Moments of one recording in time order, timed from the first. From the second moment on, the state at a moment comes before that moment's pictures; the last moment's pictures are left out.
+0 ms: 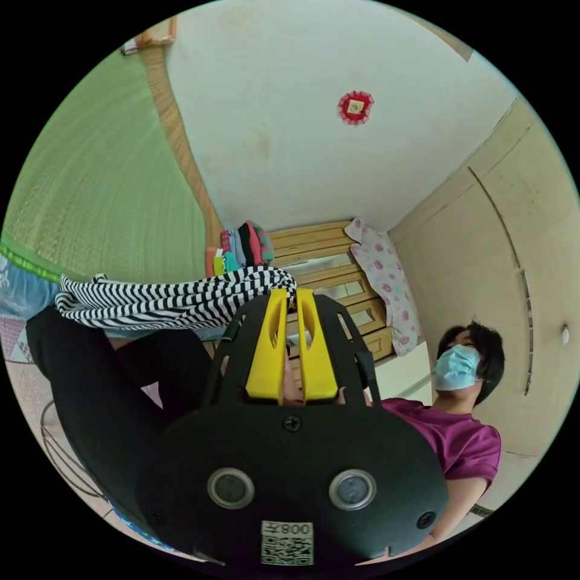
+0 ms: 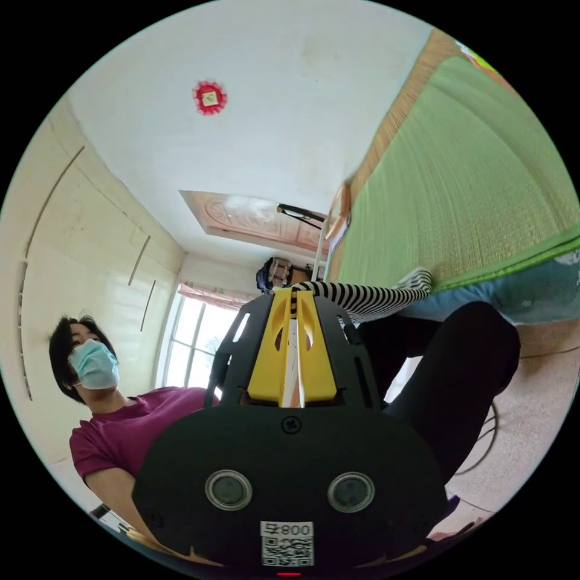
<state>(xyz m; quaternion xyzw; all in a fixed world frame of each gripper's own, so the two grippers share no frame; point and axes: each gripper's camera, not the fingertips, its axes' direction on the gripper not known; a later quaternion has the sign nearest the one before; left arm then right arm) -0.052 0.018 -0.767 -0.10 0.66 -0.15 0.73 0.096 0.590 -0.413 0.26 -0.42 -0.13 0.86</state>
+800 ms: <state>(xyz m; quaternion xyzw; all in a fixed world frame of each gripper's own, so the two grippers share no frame) 0.378 -0.456 -0.695 -0.14 0.69 -0.04 0.71 0.432 0.441 -0.725 0.41 -0.31 -0.14 0.85</state>
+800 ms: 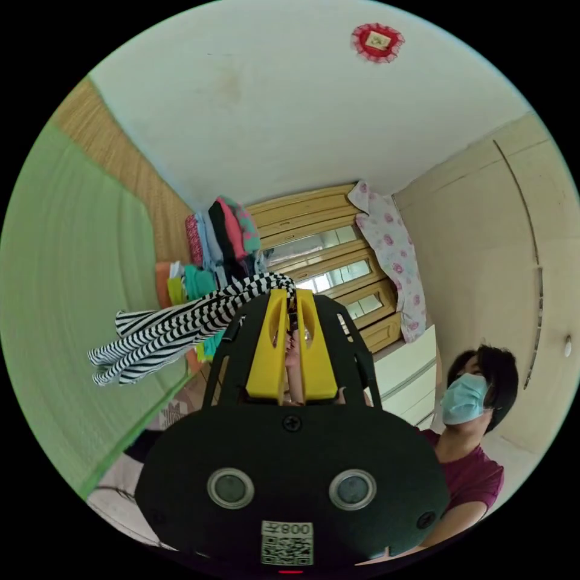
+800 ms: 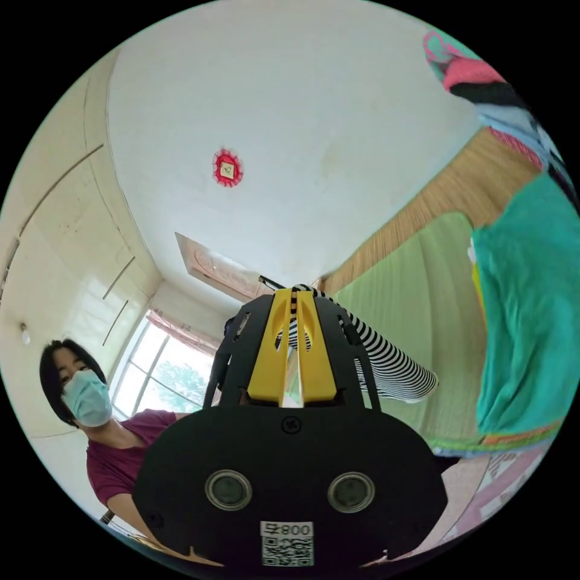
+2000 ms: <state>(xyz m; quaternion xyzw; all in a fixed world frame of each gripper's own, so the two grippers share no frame) 0.999 -0.525 -0.625 -0.38 0.55 0.20 0.72 0.971 0.537 -0.655 0.38 -0.18 0.15 0.90</state>
